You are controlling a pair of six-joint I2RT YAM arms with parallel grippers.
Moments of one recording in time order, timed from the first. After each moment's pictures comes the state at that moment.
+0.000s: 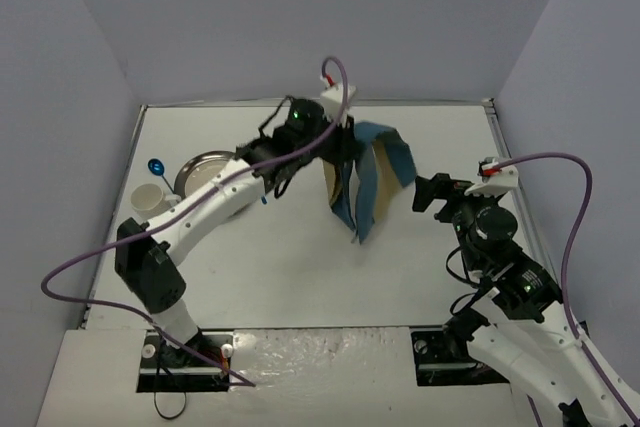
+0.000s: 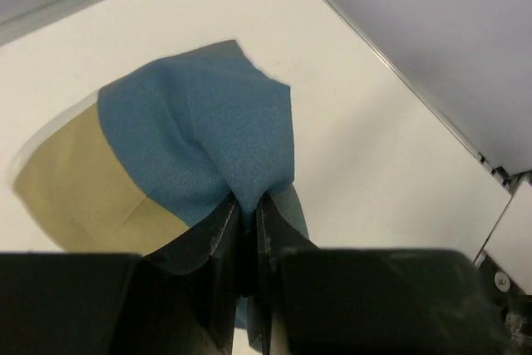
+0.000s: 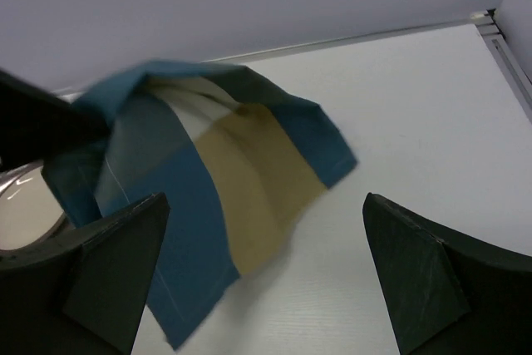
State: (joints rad) left arm -0.73 1.69 1.72 -0.37 0.16 -0.26; right arm 0.61 0.59 0.81 -0.34 0.52 0.31
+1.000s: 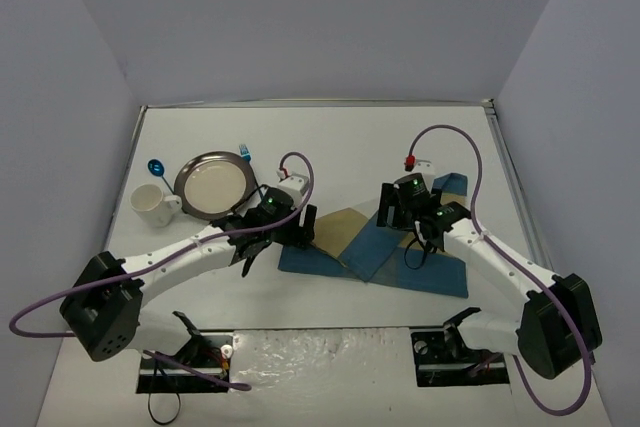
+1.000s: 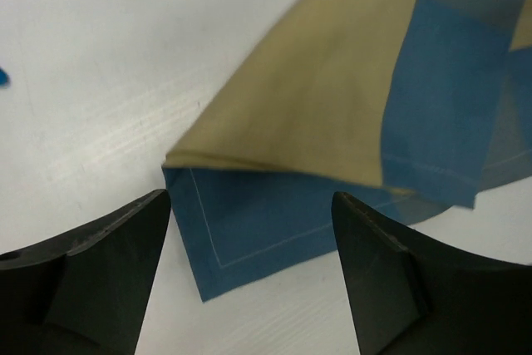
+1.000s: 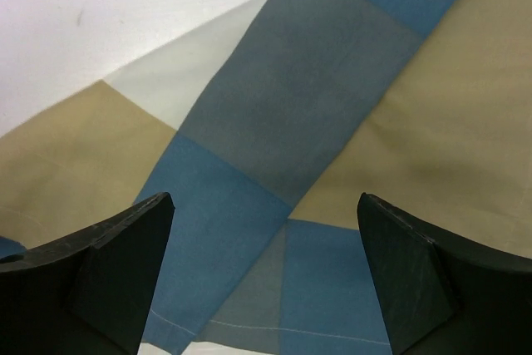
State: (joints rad) left arm -0.78 1.34 0.81 -0.21 -0.07 -0.38; right arm 0.48 1.21 0.75 -0.43 0.28 0.51
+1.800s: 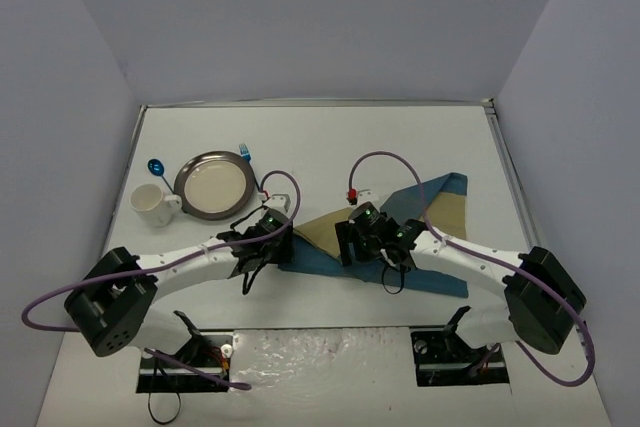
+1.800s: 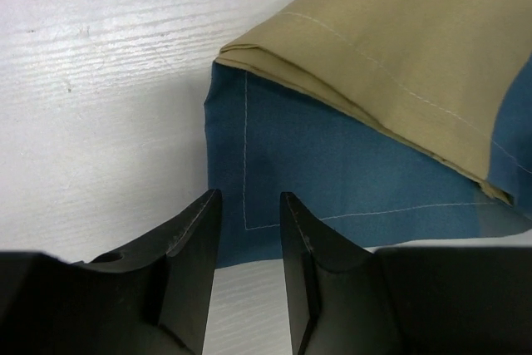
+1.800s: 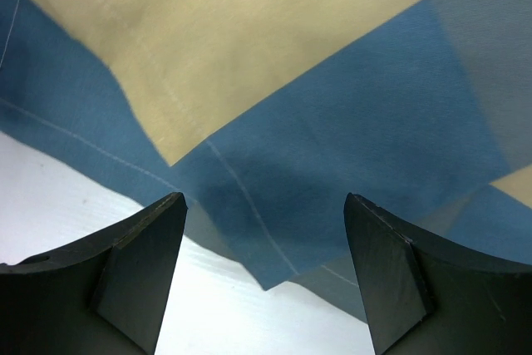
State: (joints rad) left arm -0.79 1.36 0.65 -0.17 -0.18 -0.65; right arm 0.81 1.33 0.71 -0.36 0.16 0.50
